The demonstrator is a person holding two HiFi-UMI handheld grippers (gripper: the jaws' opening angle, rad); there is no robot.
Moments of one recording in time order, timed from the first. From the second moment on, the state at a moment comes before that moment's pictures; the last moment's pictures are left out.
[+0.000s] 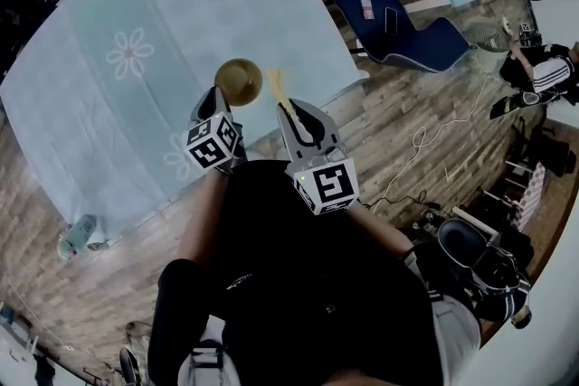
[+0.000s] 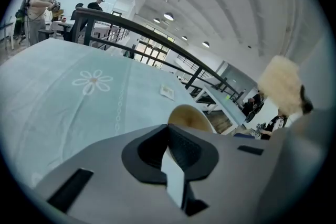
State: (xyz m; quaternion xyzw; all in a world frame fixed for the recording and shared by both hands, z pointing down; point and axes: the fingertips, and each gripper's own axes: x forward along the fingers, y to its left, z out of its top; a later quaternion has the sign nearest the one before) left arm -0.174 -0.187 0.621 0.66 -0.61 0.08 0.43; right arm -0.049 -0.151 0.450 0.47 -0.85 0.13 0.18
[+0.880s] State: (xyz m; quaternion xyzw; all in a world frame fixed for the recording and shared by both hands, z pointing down) left arm -0.084 -0.179 0.408 0.63 -0.72 -0.07 0.29; right arm 0.024 -0.184 0.389 0.38 -0.91 0.12 0.10
